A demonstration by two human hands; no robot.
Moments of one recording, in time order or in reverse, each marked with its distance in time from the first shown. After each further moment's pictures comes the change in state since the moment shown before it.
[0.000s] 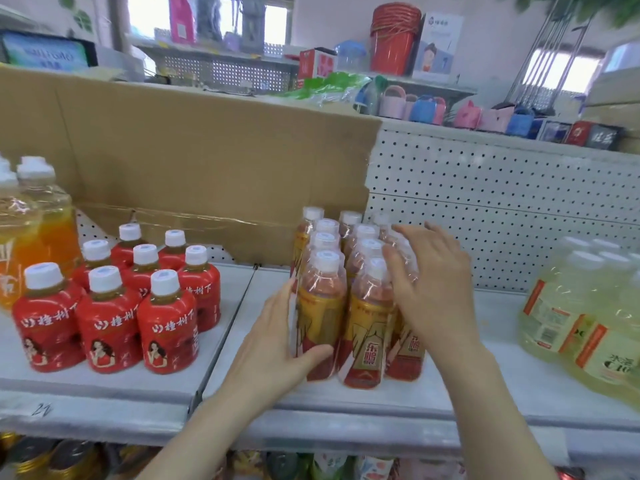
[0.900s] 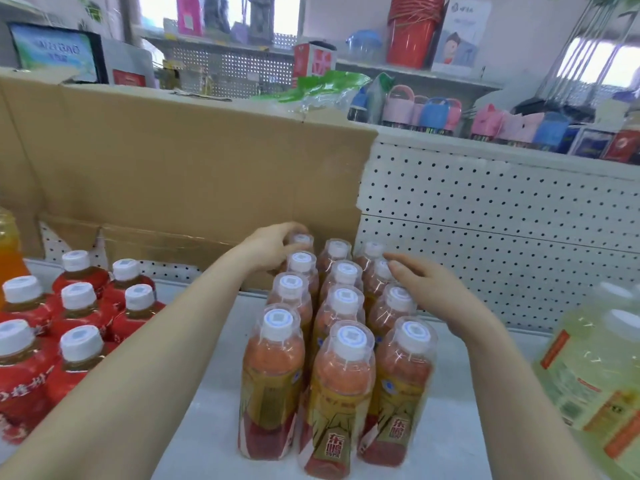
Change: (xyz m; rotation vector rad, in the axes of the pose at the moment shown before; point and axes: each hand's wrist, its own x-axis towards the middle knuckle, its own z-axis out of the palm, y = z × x) left_hand 0.250 0.002 -0.019 0.156 -0.272 -0.247; right_hand 0.111 0.100 0.034 0.418 -0.692 0.434
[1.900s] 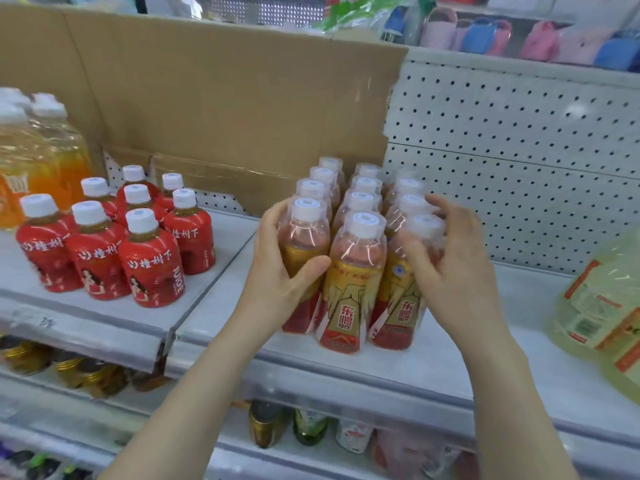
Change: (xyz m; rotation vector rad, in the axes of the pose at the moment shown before) left_hand -0.202 -0.002 0.112 -0.437 0.519 0.258; right_hand -0.113 0.035 0.049 -0.074 0.401 -0.409
